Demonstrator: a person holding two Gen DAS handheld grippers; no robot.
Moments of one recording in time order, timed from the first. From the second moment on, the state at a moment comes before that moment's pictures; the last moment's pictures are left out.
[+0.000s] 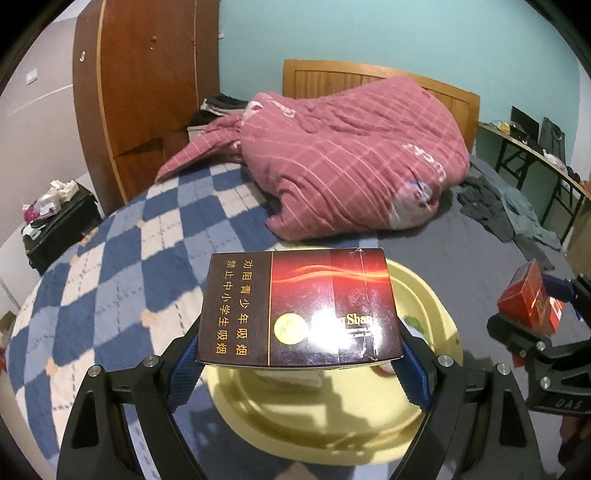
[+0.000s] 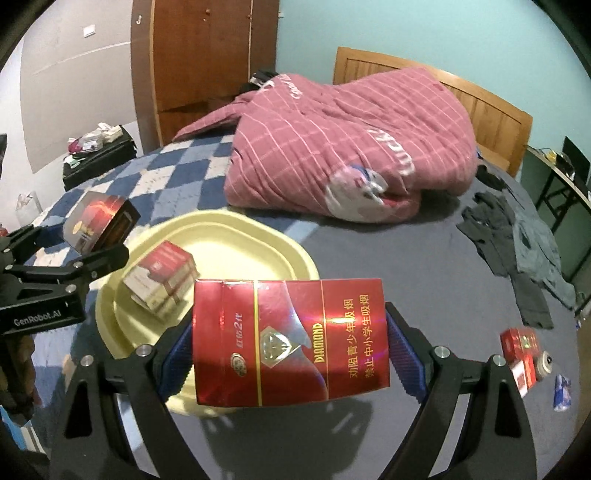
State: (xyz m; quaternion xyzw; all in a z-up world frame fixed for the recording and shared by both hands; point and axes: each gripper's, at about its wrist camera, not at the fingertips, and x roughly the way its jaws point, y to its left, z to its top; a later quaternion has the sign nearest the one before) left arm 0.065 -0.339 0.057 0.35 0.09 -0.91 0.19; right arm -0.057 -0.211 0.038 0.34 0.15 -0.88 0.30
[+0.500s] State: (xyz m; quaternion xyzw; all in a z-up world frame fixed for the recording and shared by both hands) left arm 0.023 -0.370 0.002 0.38 0.10 -0.90 0.19; right arm -0.074 -0.258 -0.011 0.35 0.19 -0.86 0.32
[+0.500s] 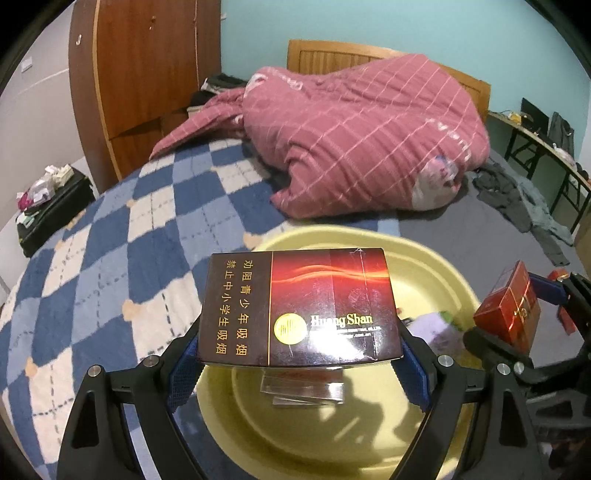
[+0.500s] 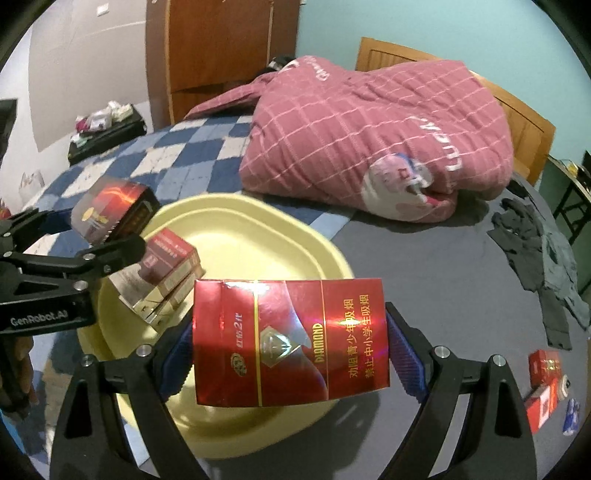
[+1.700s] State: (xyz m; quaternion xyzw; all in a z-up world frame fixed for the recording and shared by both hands) left arm -0.009 -0.395 -0.043 0.40 0.12 -0.89 0.18; right arm -0.071 -0.295 -0.060 0.32 0.25 -0.84 0.36
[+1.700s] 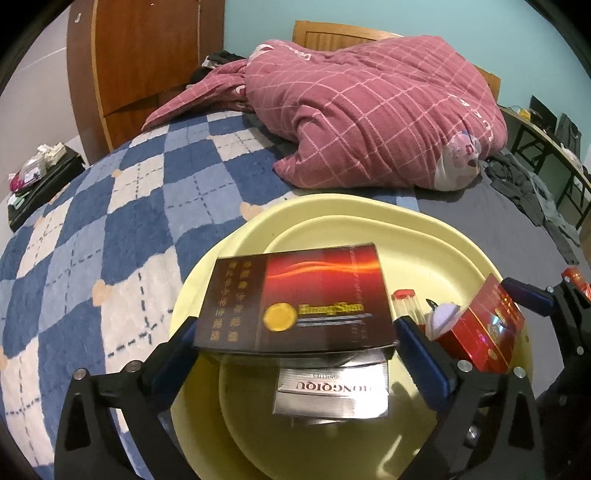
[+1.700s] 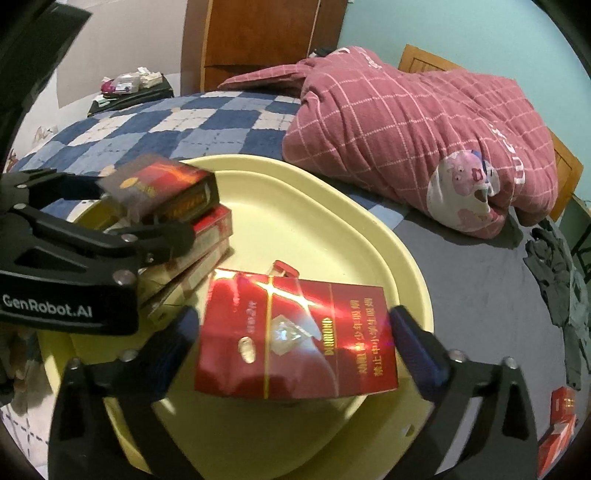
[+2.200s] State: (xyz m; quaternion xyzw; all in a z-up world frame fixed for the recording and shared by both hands) left arm 0.017 -0.385 0.010 0.36 0.11 -0.91 0.19; right arm -0.065 -0.271 -0.014 0.30 0.20 -0.87 0.35
